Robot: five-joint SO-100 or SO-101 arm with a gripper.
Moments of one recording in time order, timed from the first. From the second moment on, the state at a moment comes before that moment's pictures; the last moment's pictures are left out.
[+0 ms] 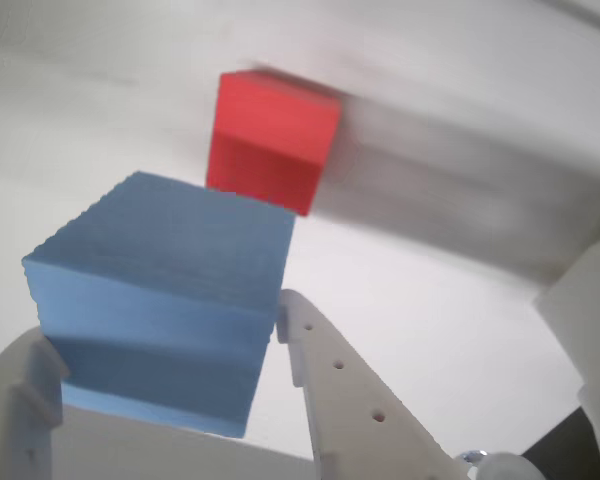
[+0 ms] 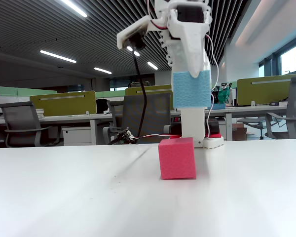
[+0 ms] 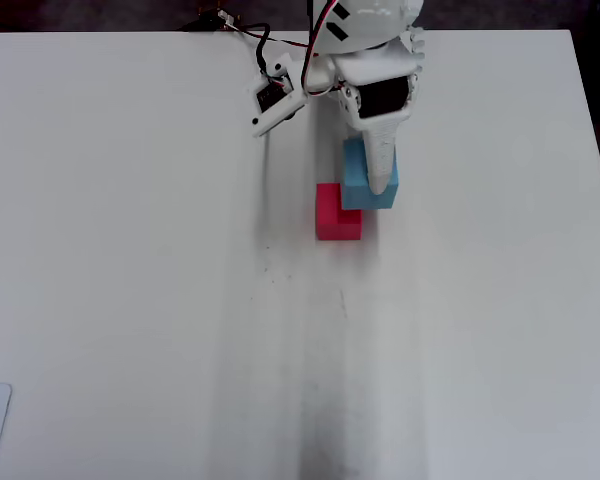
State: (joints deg) arm 9.4 116.3 105.0 75.7 -4.2
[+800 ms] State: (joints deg) arm 16.2 112.8 114.7 68.2 -6.3
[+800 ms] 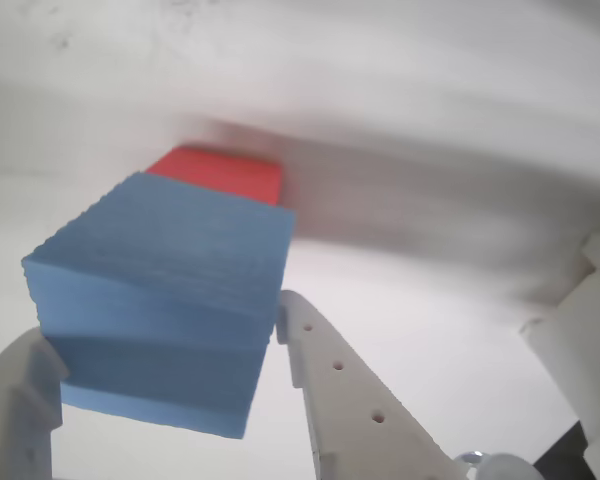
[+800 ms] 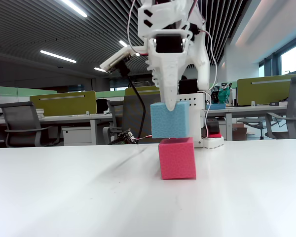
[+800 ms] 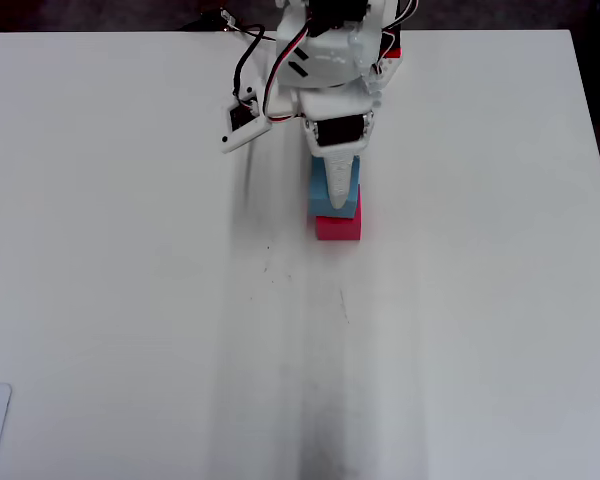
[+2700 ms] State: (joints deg) arm 6.9 138.1 117.2 64.9 -4.1
